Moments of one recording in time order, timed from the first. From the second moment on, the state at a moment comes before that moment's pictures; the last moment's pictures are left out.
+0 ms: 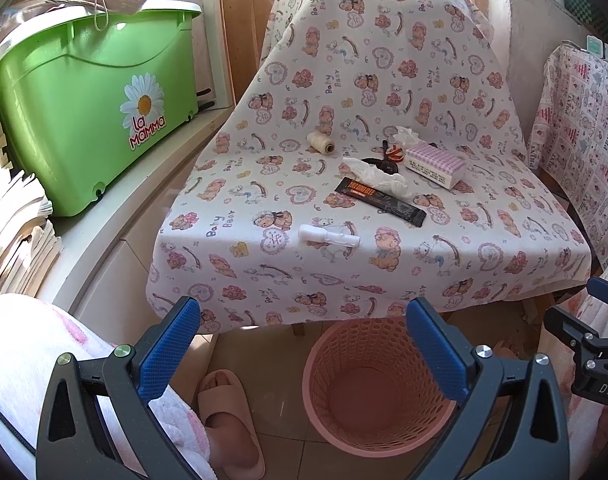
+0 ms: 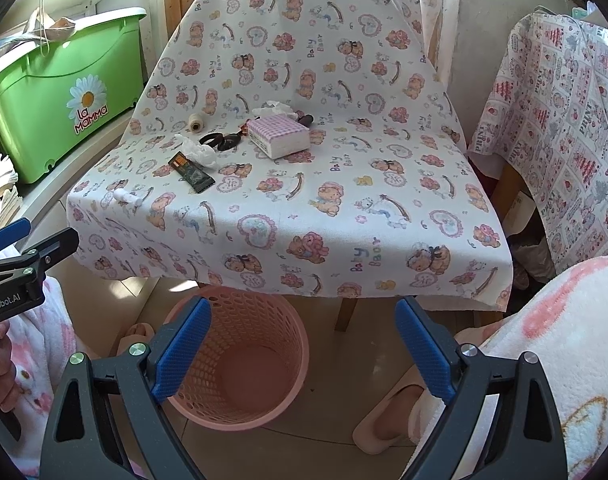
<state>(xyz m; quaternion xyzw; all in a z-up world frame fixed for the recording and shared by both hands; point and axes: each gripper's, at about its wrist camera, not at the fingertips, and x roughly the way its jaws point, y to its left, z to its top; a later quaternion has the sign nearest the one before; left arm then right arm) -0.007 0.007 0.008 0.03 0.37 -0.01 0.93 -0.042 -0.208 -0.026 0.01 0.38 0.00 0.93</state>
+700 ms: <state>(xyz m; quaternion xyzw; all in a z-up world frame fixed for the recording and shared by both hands) 0.015 -0.006 0.033 0.04 0.39 -0.02 0.92 -0.031 -0.210 -0.018 0.03 0.40 0.03 0.92</state>
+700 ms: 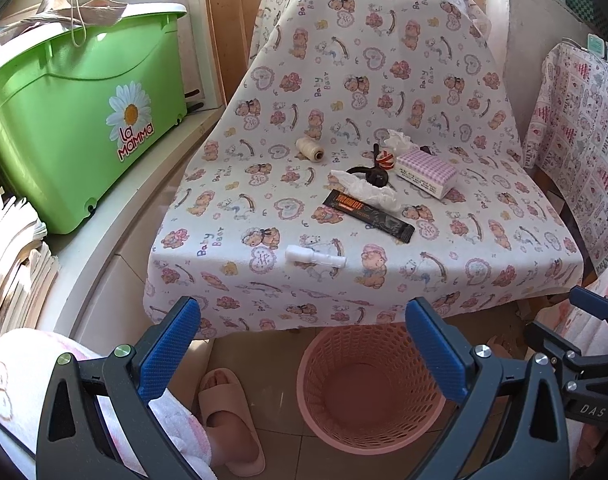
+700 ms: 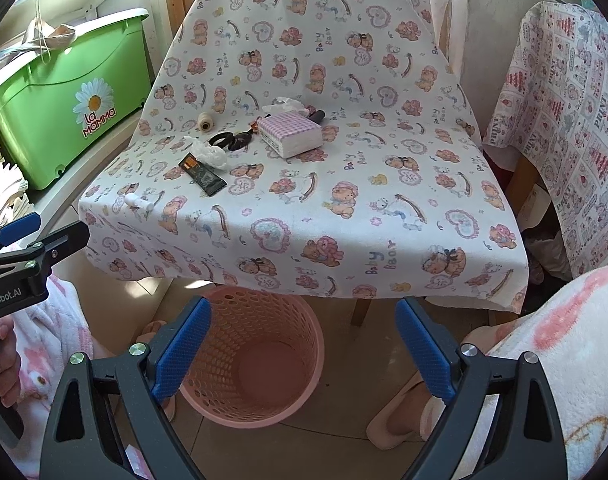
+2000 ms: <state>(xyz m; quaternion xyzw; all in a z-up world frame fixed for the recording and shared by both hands) 0.127 0.023 -0.011 -0.22 0.55 0.02 0.80 0.030 -0.222 -0.001 0.03 0.38 0.08 0.92</state>
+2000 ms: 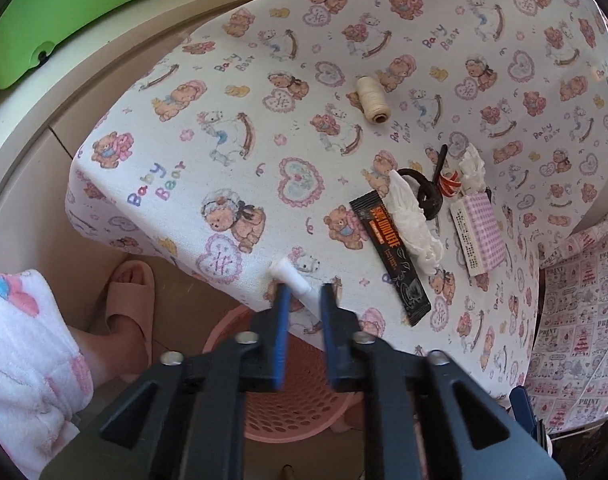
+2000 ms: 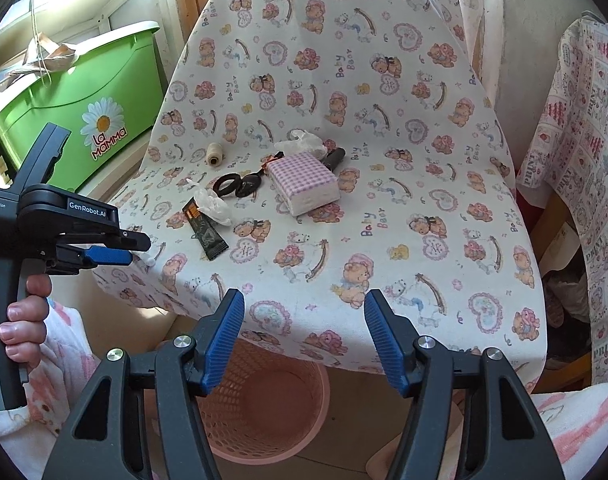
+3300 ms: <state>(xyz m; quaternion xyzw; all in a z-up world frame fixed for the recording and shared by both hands) 0.146 -0.008 0.014 -0.04 0.50 -0.03 0.86 0.077 -0.194 0.002 0.06 0.37 0.13 0.92</state>
